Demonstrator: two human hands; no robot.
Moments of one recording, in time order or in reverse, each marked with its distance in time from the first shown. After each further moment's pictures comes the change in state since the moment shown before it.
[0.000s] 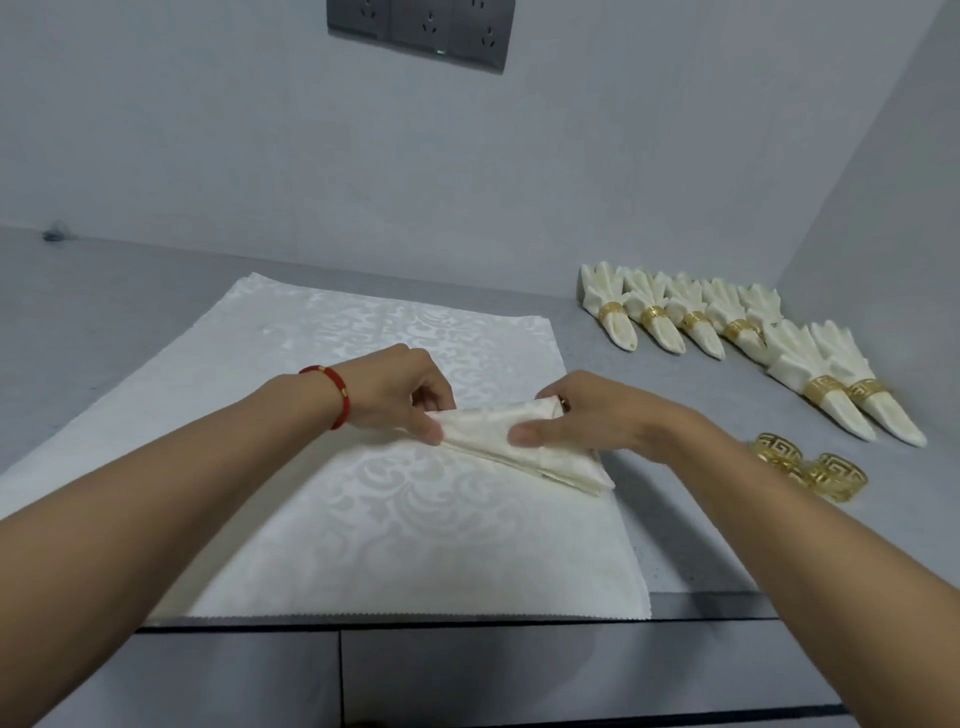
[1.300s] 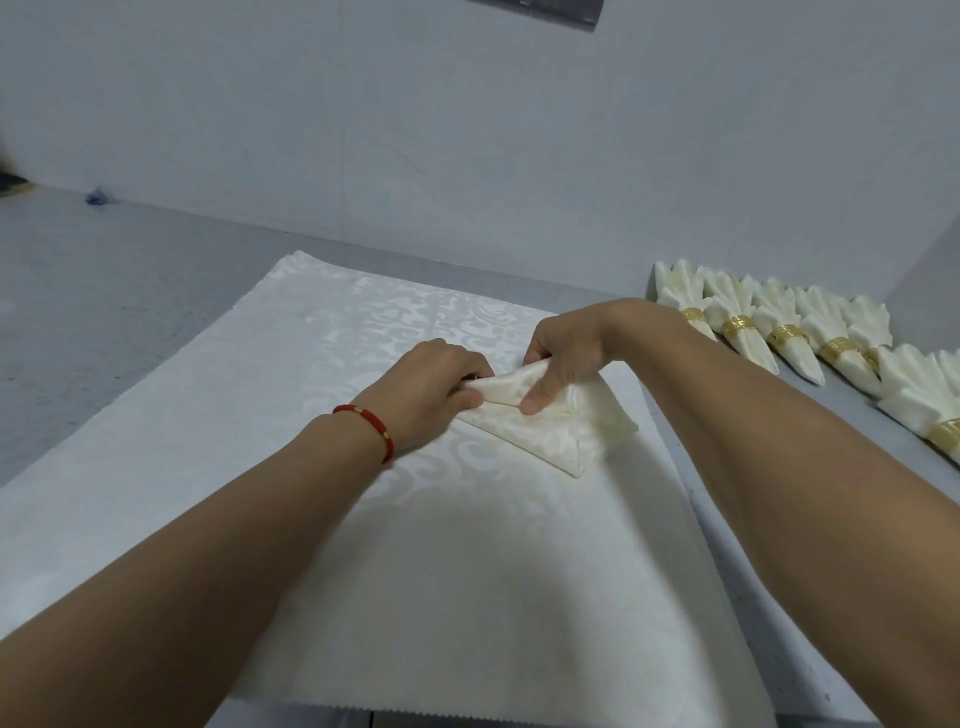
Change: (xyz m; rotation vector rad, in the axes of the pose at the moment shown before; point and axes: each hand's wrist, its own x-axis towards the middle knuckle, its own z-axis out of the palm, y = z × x) left_hand 0.018 -0.046 0.023 0.020 0.420 -0.055; right_hand 0.150 -0.068 -0.028 -0.583 -0.348 -0.026
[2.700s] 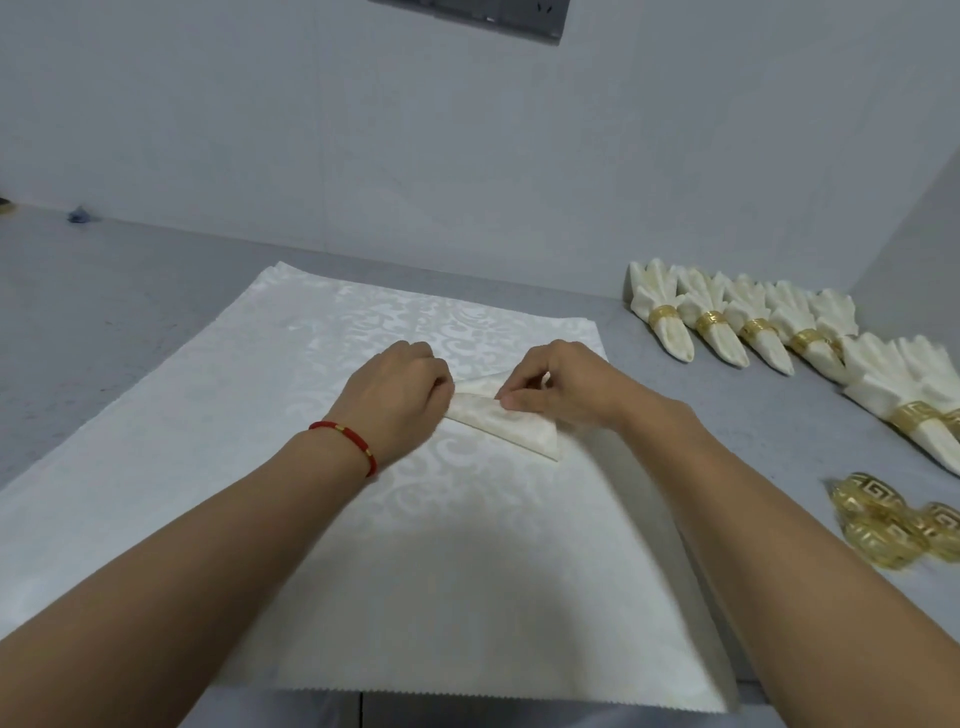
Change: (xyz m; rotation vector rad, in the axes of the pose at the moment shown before) left_hand -0.013 0.001 0.009 0.167 0.161 -0.081; right_hand -0.020 0.020 0.074 0.442 0.589 -0.252
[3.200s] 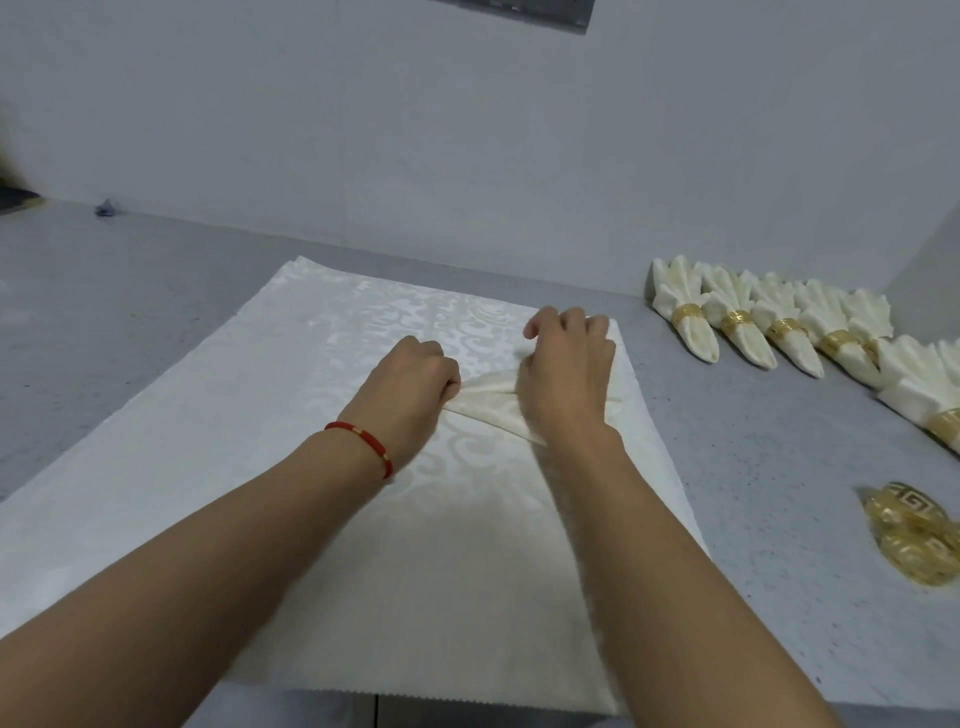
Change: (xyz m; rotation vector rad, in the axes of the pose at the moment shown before) left_hand -0.002 -0.012 0.004 0.035 0.037 0.001; right_hand 0.033 -0.028 0.056 -0.383 0.682 0.261
